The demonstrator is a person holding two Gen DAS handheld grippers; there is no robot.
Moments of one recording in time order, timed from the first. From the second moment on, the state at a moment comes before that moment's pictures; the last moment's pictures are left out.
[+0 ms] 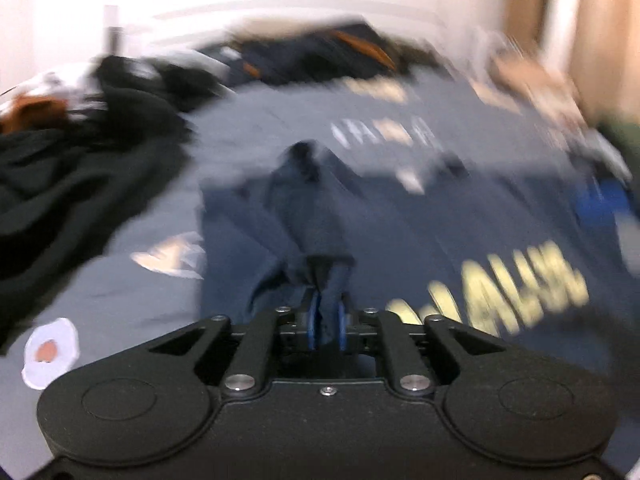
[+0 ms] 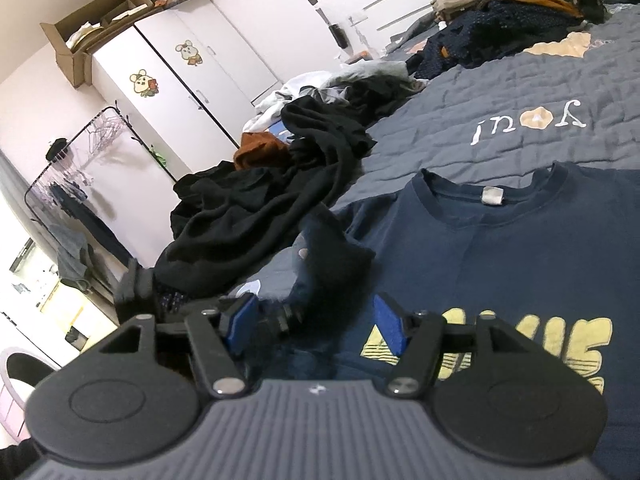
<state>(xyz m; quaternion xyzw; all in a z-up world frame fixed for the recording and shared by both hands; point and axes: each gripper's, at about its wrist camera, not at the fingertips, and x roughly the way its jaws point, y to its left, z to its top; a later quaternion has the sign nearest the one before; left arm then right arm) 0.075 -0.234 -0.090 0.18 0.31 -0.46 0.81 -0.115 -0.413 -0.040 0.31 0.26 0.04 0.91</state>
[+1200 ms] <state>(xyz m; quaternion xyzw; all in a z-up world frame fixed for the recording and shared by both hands) 0.067 -0.190 -0.067 0.11 0.34 -0.52 0.78 -0.115 -0.441 -0.056 0.34 0.27 0.01 0.90</state>
